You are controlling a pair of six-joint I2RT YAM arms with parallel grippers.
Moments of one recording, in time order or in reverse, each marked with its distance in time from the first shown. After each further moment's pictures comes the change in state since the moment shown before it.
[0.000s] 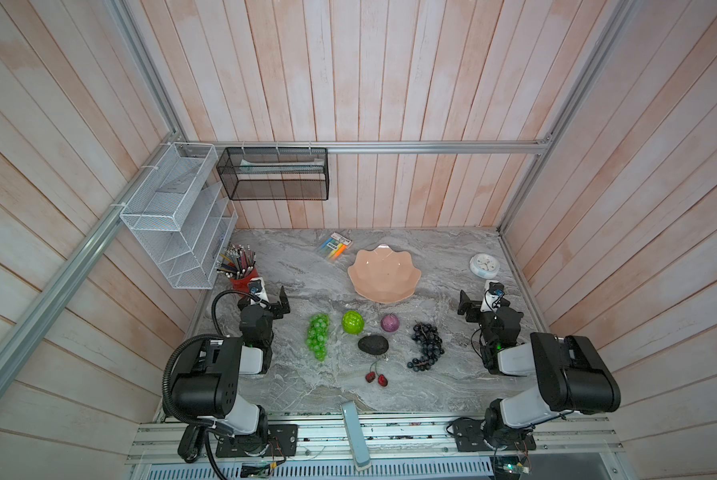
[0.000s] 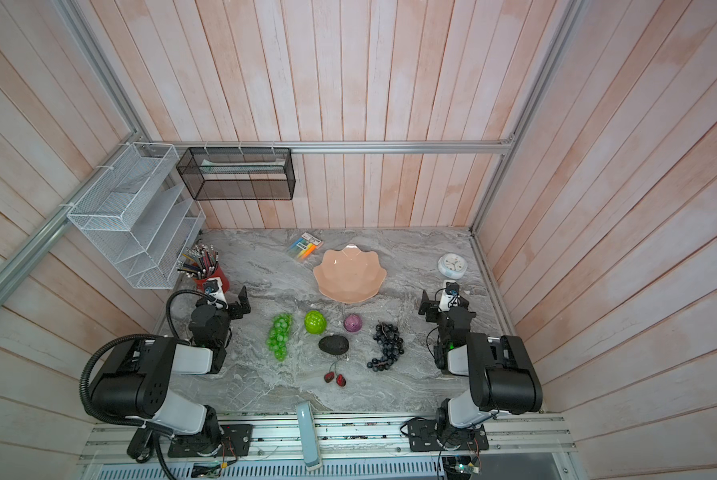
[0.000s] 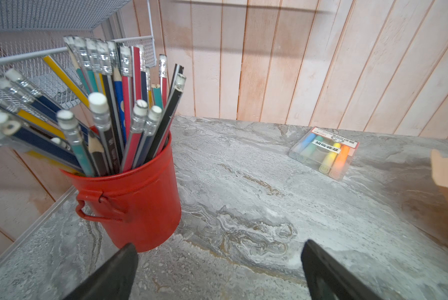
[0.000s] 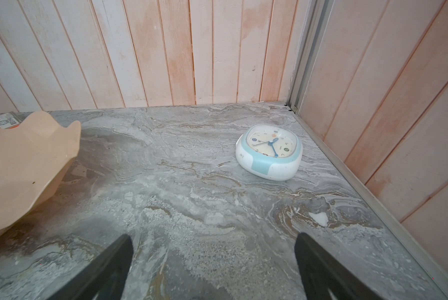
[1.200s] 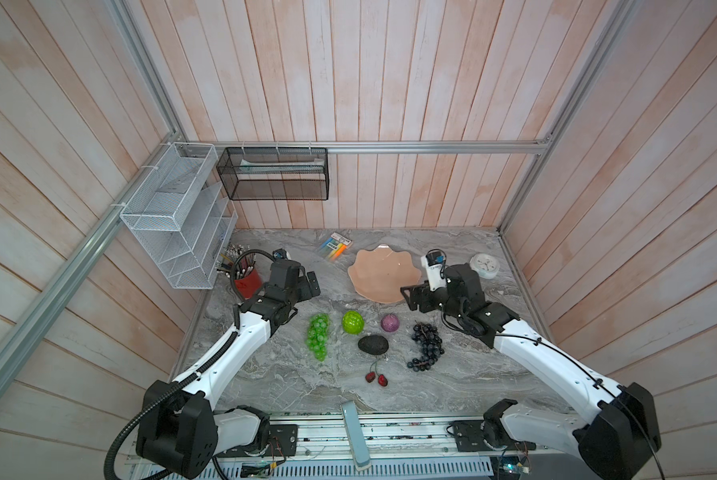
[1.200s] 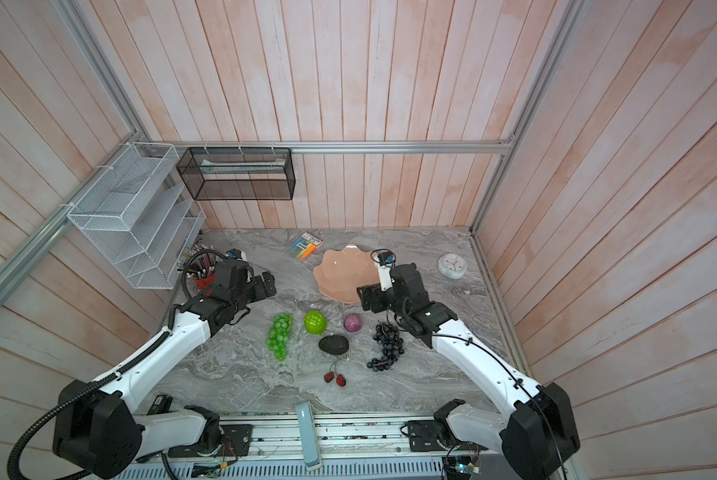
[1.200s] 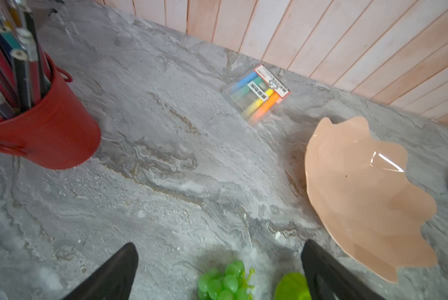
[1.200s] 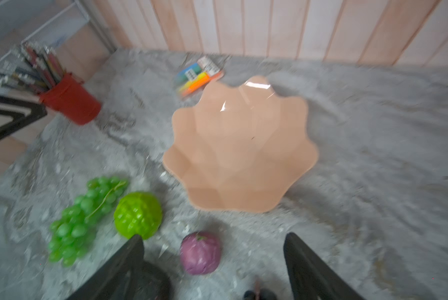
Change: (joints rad) left arm -0.347 -0.281 0.656 -1.474 -0.094 -0.447; right arm 0.652 -0.325 0.646 -1.405 -0.014 0.231
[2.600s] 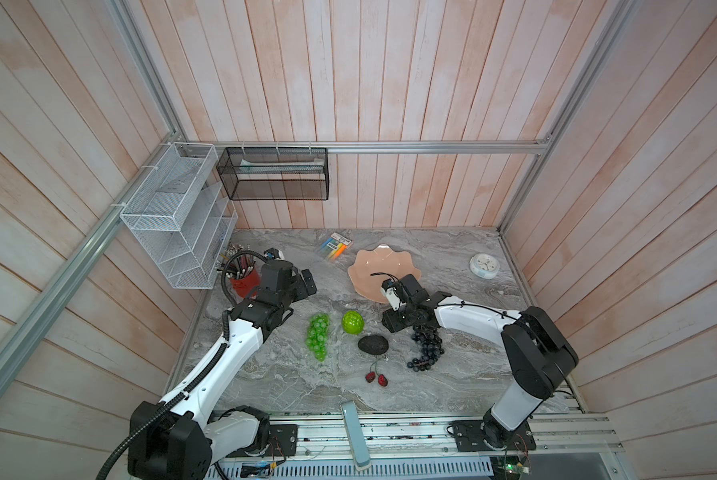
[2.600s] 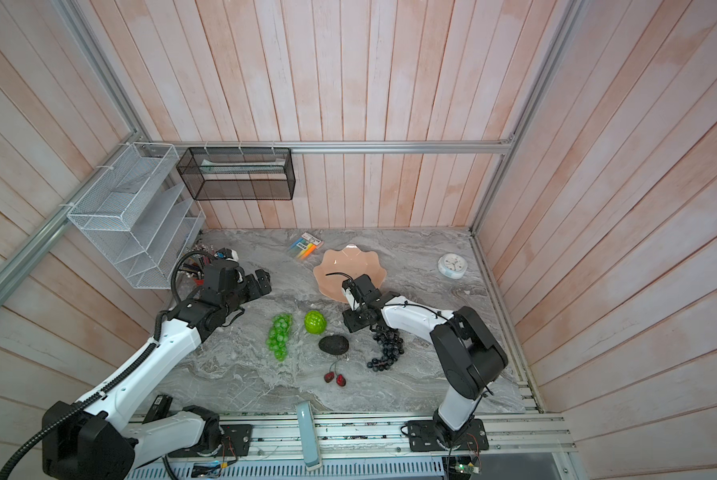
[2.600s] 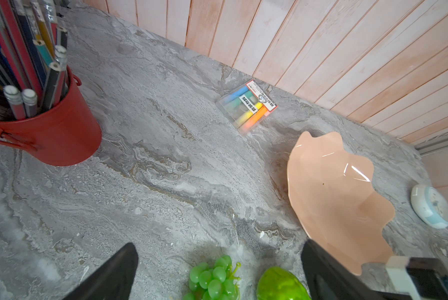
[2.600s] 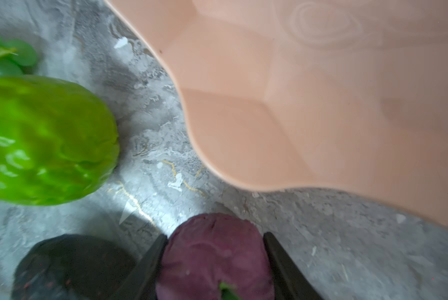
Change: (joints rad) left arm 0.031 -0.081 -0.007 -0.001 0.022 -0.033; right arm 0.076 0.454 0.145 -0.102 -0.013 -0.089
